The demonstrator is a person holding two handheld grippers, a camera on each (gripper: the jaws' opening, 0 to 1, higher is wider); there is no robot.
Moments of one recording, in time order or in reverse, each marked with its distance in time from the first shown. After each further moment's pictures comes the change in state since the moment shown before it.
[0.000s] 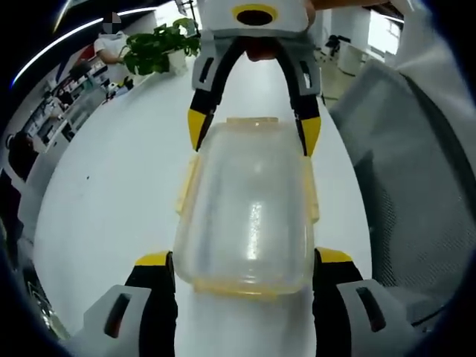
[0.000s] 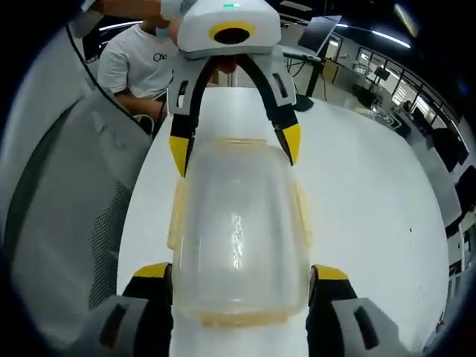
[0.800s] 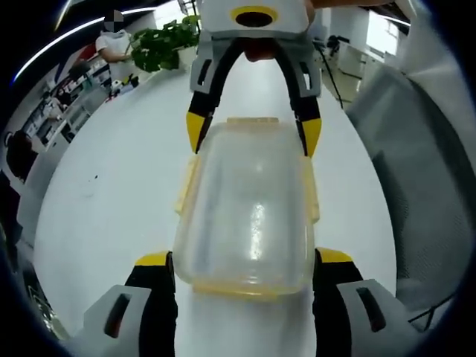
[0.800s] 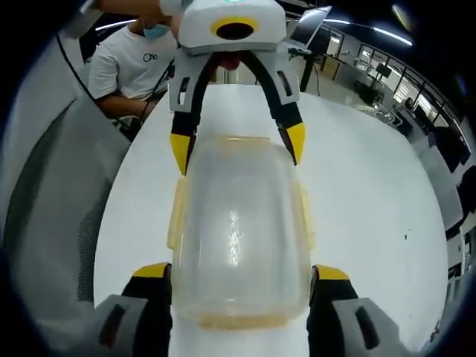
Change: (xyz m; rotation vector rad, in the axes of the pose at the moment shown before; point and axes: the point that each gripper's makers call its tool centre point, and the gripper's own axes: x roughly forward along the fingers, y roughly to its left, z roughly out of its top) left arm 0.004 0.064 -0.002 0.009 -0.001 -0.011; right arm 0.009 -0.062 0.006 -0.003 0.020 0.009
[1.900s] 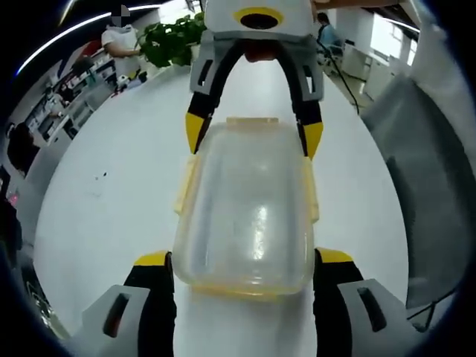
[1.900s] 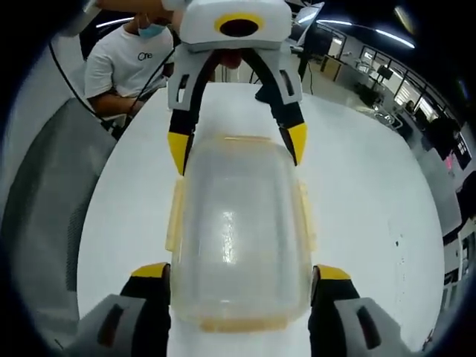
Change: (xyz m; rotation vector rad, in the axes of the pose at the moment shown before) left arm 0.005 0.032 0.004 -0.027 -0.003 0.014; right arm 0.002 -0.036 -0.002 -0.030 0.020 -0.015
